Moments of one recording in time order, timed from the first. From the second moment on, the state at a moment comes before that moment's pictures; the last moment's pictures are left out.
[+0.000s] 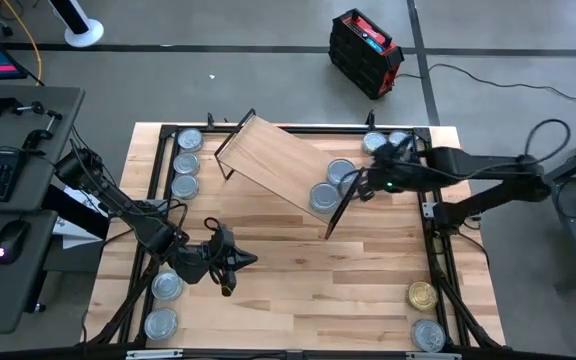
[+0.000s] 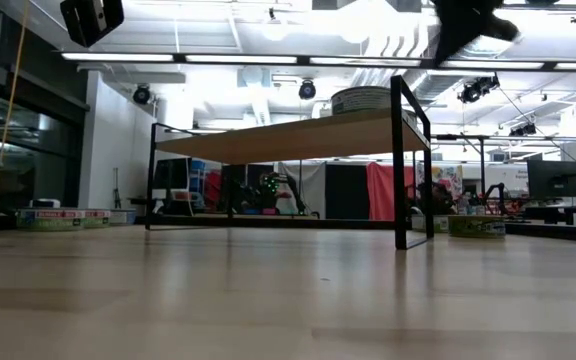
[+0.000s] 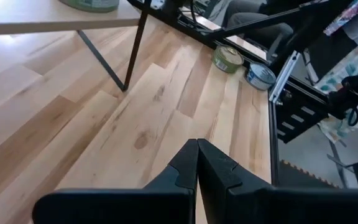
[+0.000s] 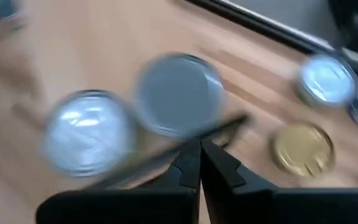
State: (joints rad) left arm -0.65 1.30 0.85 -0.12 -0.65 -0.81; right arm 0.02 1.18 1.27 -1.18 0.47 0.95
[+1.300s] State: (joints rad) left arm -0.64 1.30 0.85 0.01 -0.64 -0.89; right arm -0.66 0.94 0.39 -0.62 0.13 0.91
